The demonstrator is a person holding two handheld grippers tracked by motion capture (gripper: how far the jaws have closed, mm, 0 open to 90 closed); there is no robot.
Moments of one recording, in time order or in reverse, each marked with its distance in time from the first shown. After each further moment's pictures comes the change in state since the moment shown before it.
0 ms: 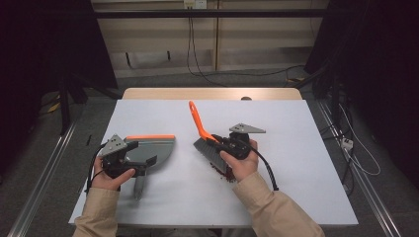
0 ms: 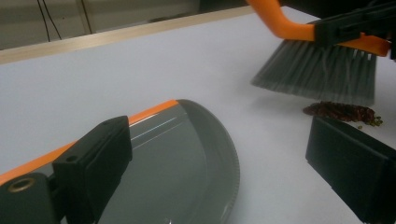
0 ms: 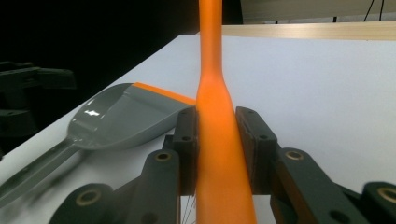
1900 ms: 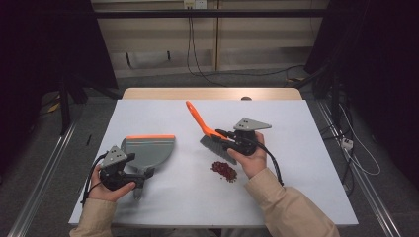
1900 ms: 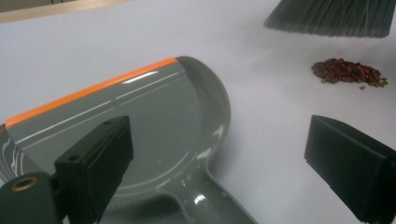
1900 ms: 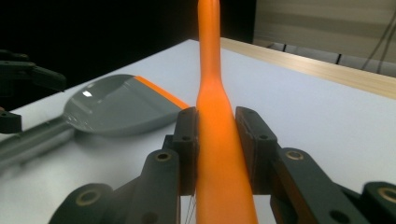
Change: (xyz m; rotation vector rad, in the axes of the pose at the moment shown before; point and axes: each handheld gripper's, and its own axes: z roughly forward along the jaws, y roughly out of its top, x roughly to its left) left arm -0.018 -0.020 -0.016 0.119 0.050 0.009; right arm -0.015 0.014 -0.020 -0.012 0.040 -0.214
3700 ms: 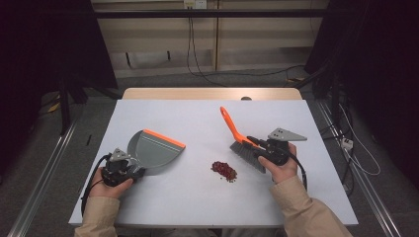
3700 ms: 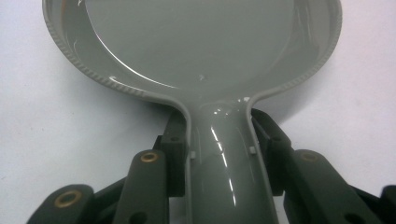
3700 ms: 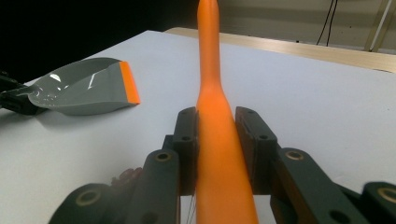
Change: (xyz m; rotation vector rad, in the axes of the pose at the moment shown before) left arm 0.022 -0.014 0.017 0.264 0.080 -0.076; right arm -0.038 -0.037 -0.067 -0.006 -0.118 0.065
